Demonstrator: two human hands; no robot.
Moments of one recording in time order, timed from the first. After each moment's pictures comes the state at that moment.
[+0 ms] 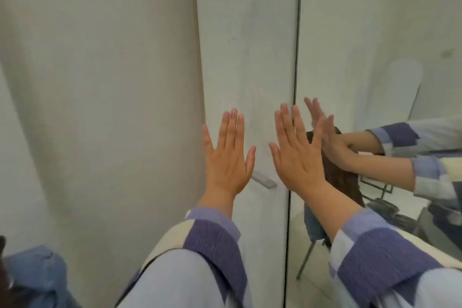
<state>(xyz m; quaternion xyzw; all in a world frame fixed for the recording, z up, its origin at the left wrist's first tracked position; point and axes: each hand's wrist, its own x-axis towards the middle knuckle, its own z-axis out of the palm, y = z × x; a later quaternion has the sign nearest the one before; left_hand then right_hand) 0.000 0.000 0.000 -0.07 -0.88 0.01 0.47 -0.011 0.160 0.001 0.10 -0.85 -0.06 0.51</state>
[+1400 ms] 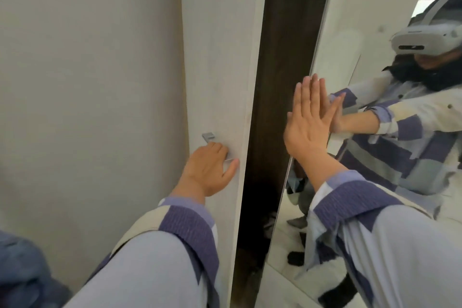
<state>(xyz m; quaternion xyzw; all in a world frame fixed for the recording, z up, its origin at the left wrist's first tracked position) -0.016 -0.105 -0.088 -0.27 -0.93 -0.09 0.23 -0.015 0.125 -0.025 -0.11 -0.90 -0.07 0.41</state>
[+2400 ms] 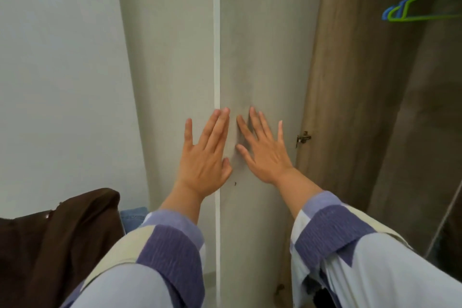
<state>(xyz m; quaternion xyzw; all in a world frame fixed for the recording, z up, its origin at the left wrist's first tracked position) 0.029 -0.260 -0.016 0.05 -0.86 0.23 0.45 -0.081 -0.122 -0.014 0.37 -0.86 0.08 0.33</state>
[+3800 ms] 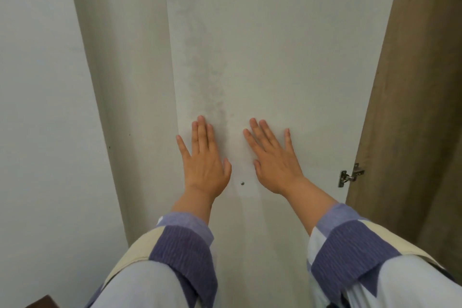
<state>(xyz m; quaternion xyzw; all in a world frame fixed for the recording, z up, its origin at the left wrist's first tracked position) -0.197 -0.407 -0.016 0.16 -0.92 0.05 0.36 -0.269 -0.252 -0.008 0.34 -0.88 0.00 0.33</state>
